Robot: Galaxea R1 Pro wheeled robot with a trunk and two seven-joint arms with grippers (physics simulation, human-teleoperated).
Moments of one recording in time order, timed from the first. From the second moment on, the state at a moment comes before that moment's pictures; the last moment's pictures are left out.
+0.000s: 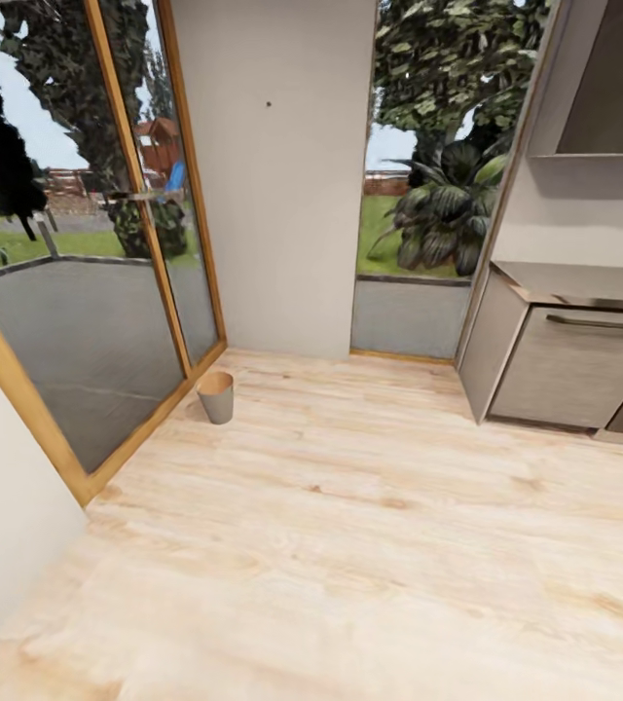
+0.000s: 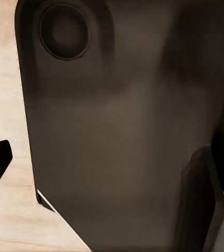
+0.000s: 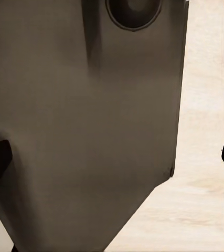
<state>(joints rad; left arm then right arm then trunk) 0.02 -0.04 0.00 -0.07 0.01 -0.13 0.00 -0.04 0.02 0.01 0.01 -0.07 -0.03 -0.01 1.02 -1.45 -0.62</state>
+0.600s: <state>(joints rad) 0.02 -0.04 0.00 -0.07 0.01 -0.13 0.01 -0.04 0.02 0.01 0.01 -0.07 -0.03 -0.01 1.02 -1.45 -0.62</state>
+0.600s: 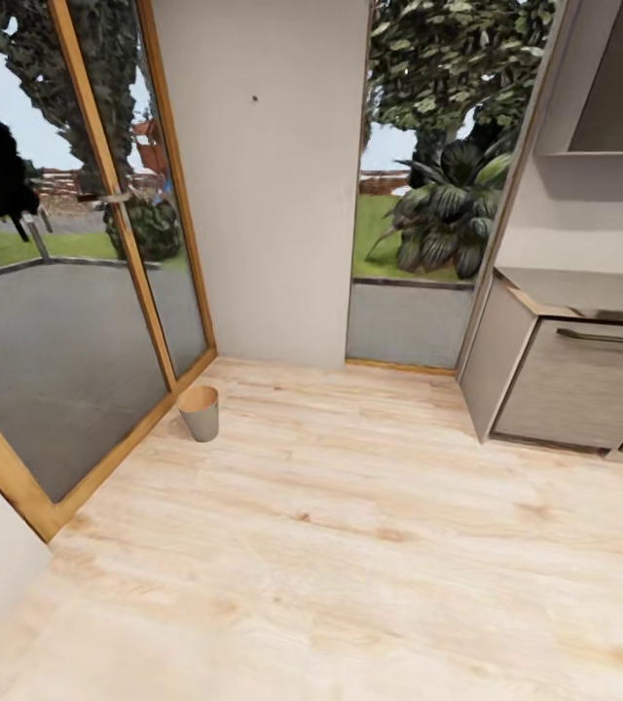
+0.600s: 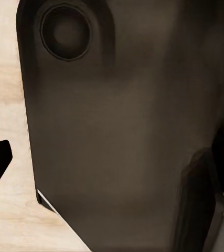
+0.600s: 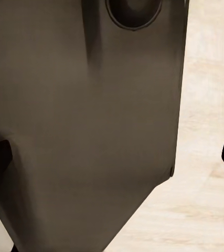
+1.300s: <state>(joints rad) 0.02 -0.04 0.00 -0.07 0.02 -0.13 0.01 -0.04 0.02 0.01 0.01 -0.07 -0.03 -0.01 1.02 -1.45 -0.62</state>
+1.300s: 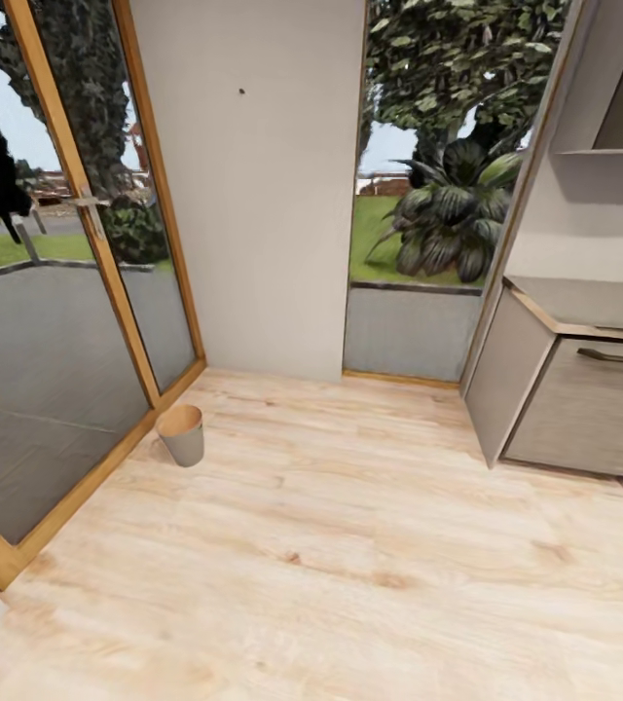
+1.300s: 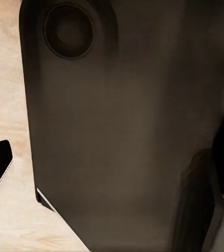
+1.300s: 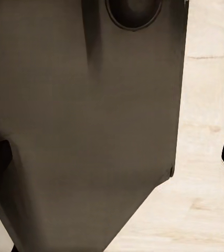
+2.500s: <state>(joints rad) 0.02 -0.04 0.00 -0.07 0.02 -0.07 -0.01 -0.04 0.02 0.01 0.01 -0.07 -0.03 -0.01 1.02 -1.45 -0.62</state>
